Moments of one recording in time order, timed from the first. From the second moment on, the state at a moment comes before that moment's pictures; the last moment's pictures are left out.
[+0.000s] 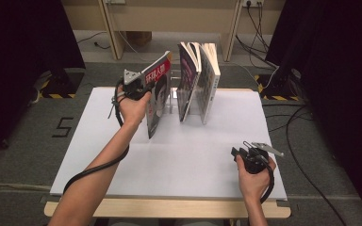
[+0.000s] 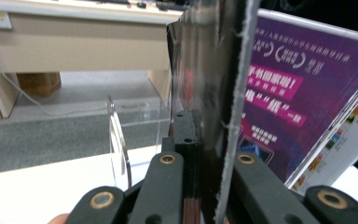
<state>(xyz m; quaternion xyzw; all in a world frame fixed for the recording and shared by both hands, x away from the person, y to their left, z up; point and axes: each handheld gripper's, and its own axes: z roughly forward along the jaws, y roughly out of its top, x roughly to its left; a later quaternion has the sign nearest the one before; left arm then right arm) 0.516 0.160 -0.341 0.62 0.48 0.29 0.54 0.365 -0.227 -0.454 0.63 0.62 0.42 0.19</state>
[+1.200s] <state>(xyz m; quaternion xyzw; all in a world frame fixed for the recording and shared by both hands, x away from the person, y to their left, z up) 0.521 0.159 -0.346 0.61 0.46 0.30 0.57 0.367 -0.228 -0.455 0.63 0.62 0.42 0.19</state>
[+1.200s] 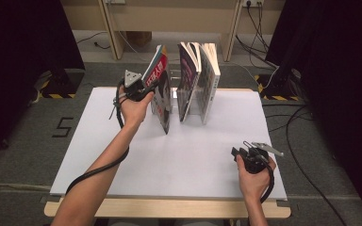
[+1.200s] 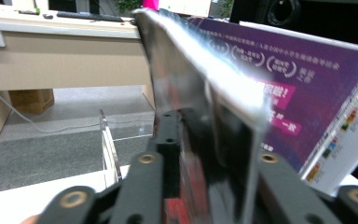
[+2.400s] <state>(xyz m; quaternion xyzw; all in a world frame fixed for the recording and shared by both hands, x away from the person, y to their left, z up) 0.570 0.133 -0.322 0.61 0.55 0.26 0.50 0.367 -0.233 -0.455 0.63 0.62 0.42 0.18</state>
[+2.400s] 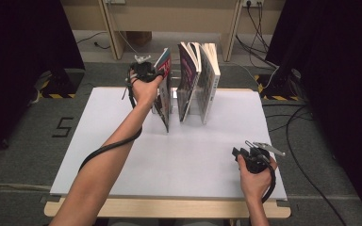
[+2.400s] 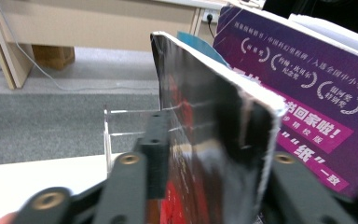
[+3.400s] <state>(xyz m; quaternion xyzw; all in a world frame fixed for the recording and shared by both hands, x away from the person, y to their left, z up) 0.557 0.146 -0.308 0.59 0.46 0.36 0.55 0.368 -0.230 -0.458 0.64 0.62 0.42 0.18</state>
